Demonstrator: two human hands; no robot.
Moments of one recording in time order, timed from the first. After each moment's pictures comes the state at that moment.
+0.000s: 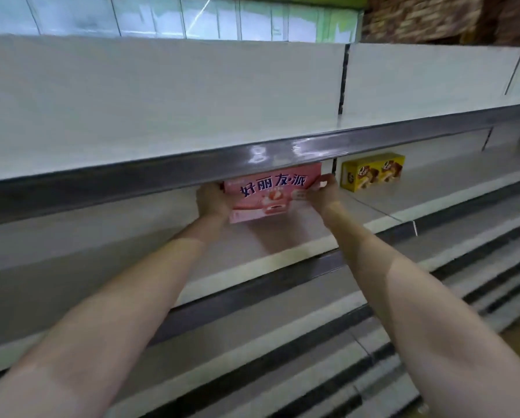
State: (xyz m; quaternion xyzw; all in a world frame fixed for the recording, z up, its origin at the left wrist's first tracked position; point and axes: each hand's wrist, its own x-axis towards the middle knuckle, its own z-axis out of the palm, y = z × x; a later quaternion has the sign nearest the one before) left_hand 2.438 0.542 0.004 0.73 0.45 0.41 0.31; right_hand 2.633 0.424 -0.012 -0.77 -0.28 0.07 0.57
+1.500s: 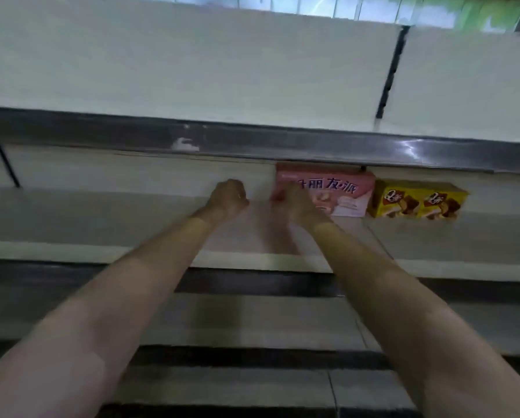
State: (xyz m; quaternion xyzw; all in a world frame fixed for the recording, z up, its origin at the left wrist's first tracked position) left_hand 2.529 0.531 -0.030 0.78 0.54 0.27 0.16; right_hand 2.698 0.464 -0.023 -0.64 -0.66 0.15 0.35
